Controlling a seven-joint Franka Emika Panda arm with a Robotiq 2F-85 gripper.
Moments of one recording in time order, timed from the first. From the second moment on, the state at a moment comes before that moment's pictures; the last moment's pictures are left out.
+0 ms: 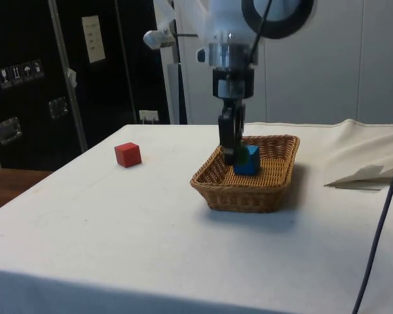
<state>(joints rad) 0.24 -0.08 -0.12 -2.72 0.16 2.72 -0.09</state>
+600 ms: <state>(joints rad) 0.24 0.03 -0.14 -2.71 0.16 2.80 -0.11</state>
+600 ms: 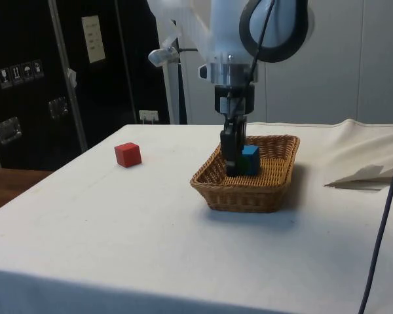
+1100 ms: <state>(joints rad) 0.24 0.08 -0.14 -2.69 0.16 2.82 -0.11</state>
